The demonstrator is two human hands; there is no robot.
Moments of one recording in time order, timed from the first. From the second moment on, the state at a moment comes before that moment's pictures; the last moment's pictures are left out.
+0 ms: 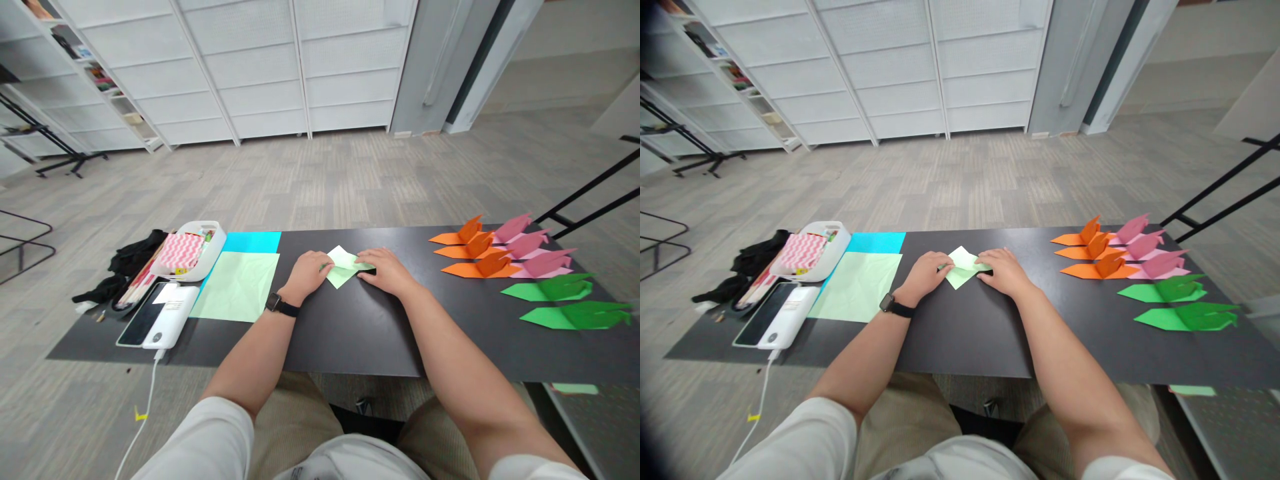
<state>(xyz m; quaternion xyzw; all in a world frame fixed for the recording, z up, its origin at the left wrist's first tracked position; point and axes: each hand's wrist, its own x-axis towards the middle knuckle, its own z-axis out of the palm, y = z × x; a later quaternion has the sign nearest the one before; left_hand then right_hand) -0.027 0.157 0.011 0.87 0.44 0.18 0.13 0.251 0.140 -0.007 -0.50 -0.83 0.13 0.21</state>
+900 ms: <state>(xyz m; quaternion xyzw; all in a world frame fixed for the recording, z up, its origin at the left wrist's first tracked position) -0.033 0.145 0.035 0.72 0.48 0.44 0.26 0.258 0.143 0.010 -0.54 -0.66 0.33 0.41</state>
